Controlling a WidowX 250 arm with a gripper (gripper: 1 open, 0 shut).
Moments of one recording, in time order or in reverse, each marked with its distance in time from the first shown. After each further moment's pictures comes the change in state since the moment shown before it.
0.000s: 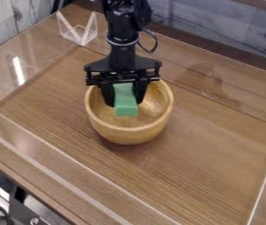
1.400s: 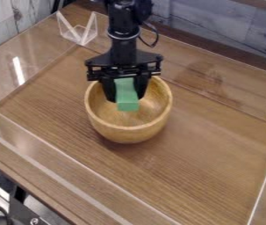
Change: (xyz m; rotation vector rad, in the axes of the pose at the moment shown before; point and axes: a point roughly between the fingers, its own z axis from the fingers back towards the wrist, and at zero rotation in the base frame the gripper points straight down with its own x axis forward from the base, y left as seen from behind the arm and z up) arm 0.003 -0.001 0.005 -0.003 0.002 0.015
